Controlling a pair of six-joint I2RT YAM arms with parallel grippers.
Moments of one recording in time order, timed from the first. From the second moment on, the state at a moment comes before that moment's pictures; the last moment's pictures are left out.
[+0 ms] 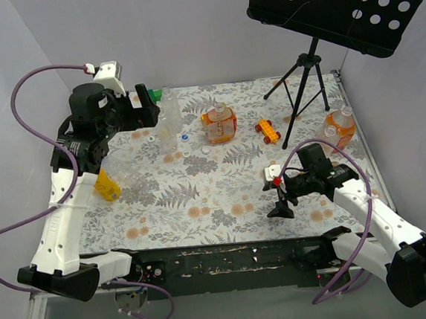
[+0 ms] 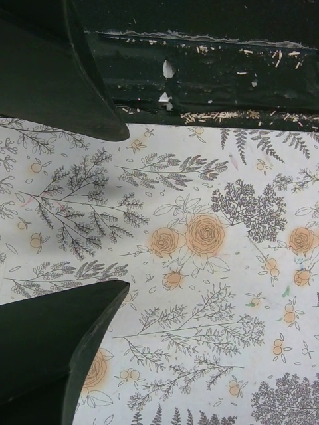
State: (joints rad) left arm -0.28 1.22 1.62 -0.76 0.04 -0.24; right arm 0.38 0.96 0.64 -0.71 -0.92 -0.95
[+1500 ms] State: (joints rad) left arm -0.28 0.93 1.42 -0.73 0.21 -0.39; right arm 0.38 0.96 0.64 -0.71 -0.93 -0.97
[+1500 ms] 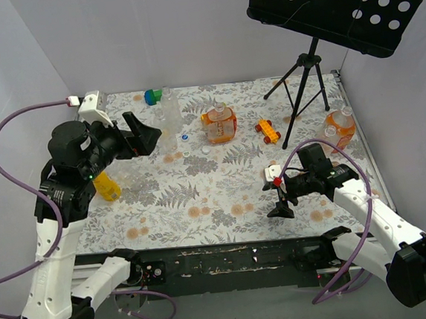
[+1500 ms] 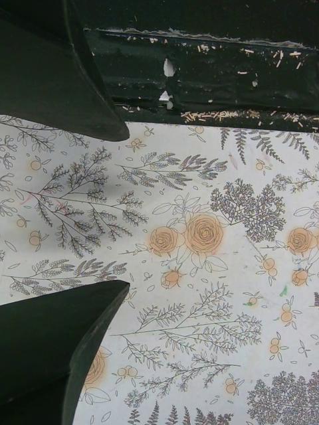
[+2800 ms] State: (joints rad) left arm -0.28 0.83 1.16 -0.75 -0.52 -0.30; right arm 0.39 1.00 0.63 -0.72 -0.99 -0.97
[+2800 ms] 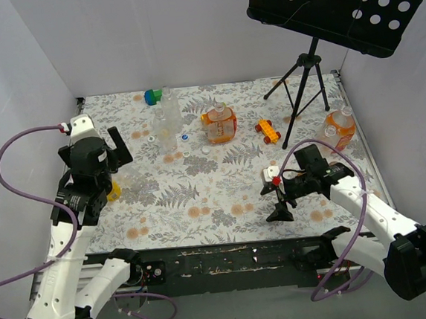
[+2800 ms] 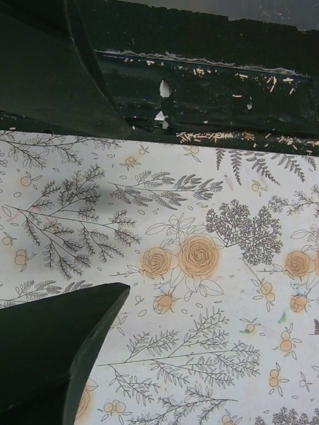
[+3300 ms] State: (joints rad) left arm -0.28 0.78 1.09 -0.74 -0.57 -0.32; right arm 0.39 0.95 0.63 -0.69 -0.96 -0.94
